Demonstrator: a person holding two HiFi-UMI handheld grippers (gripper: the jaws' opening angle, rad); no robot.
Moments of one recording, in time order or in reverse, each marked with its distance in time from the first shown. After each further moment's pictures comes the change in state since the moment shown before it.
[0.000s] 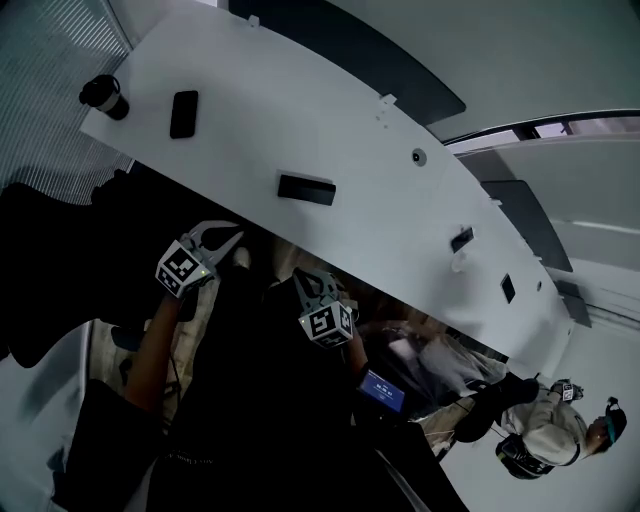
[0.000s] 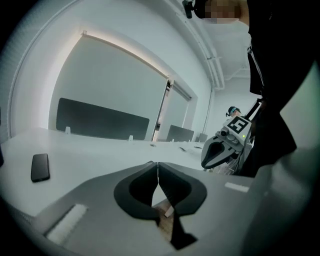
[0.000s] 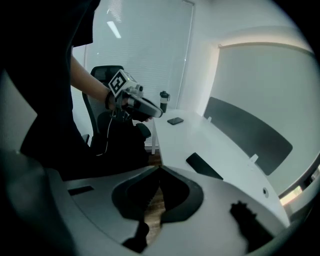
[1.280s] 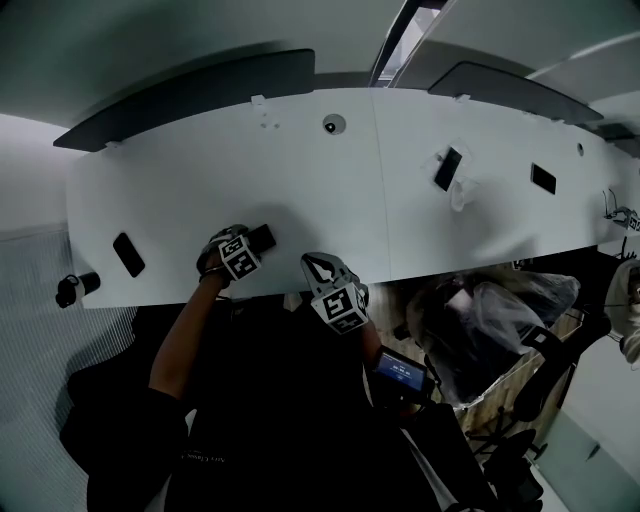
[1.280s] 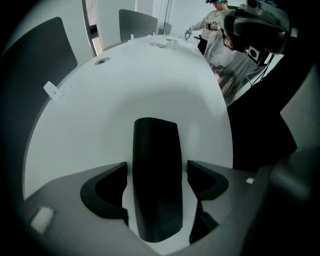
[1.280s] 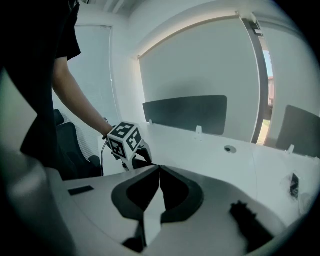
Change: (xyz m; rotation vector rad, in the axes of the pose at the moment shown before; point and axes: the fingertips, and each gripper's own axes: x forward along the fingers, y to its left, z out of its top) left arm 0.267 0.045 -0.125 0.546 1.187 -0.324; right arm -0.043 -0.200 -0.100 0.589 -0.160 -0.316
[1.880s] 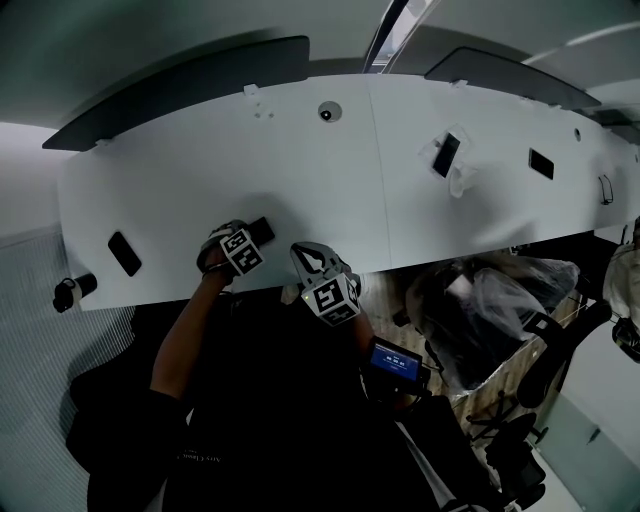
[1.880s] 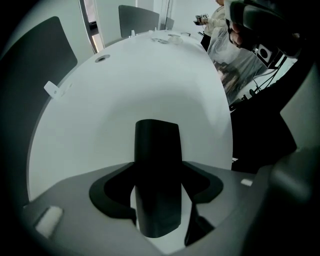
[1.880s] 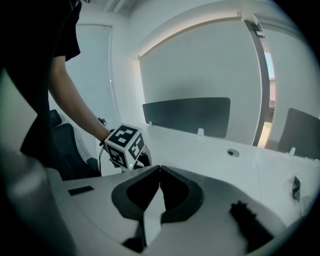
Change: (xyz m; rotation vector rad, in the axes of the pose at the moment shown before) left arm -0.001 -0.001 0.004 -0.001 0.053 0.027; right arm 0.016 0.009 0.014 -0.001 -0.015 -0.013
